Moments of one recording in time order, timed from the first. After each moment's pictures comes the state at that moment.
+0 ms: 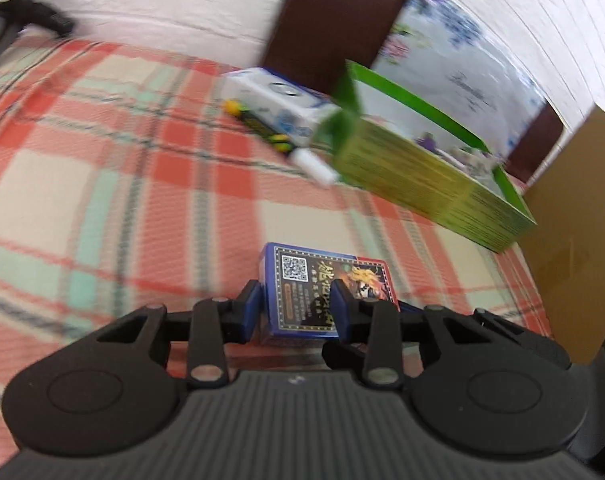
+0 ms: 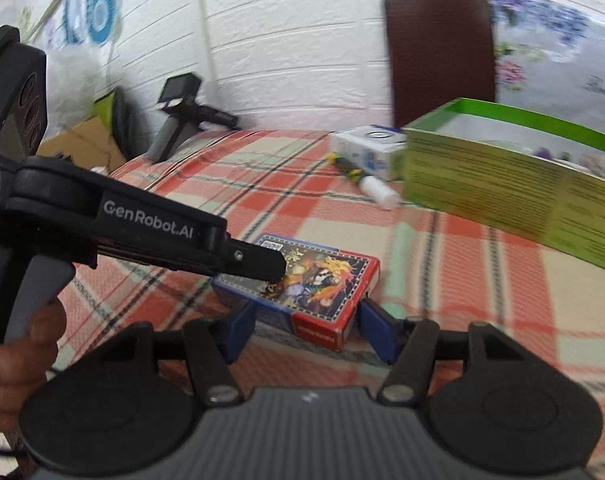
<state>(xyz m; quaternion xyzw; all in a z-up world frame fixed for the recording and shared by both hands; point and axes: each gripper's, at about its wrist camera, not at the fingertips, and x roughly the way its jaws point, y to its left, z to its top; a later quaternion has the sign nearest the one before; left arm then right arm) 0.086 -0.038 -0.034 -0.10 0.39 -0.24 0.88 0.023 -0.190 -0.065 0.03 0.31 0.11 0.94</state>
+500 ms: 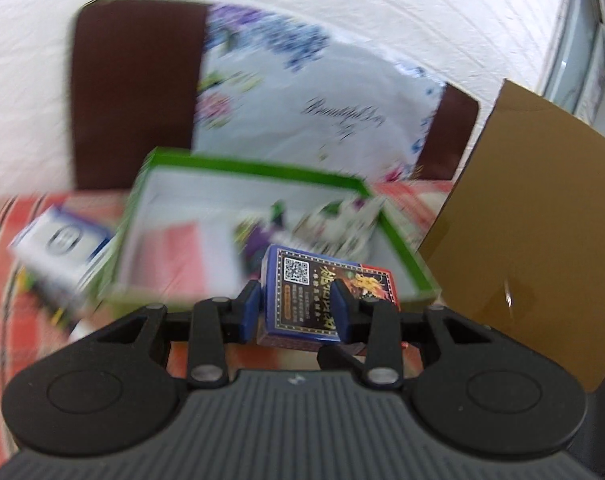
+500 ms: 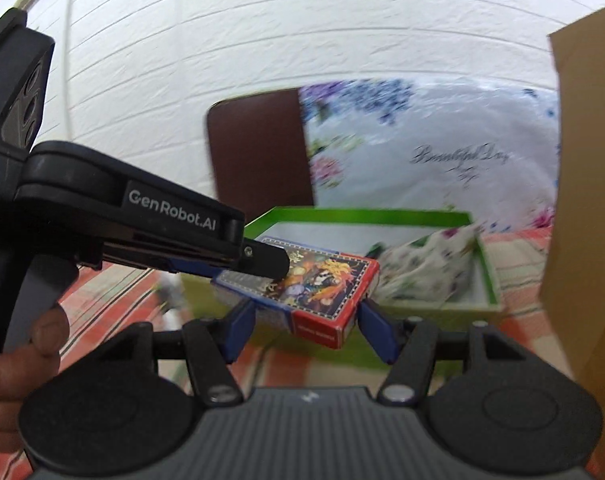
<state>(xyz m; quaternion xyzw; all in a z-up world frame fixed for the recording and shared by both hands) 0.132 -0.206 0.033 -0.01 0.30 -0.36 0.89 0.029 -0.316 -0.021 0.07 0.18 -0.05 0.98</state>
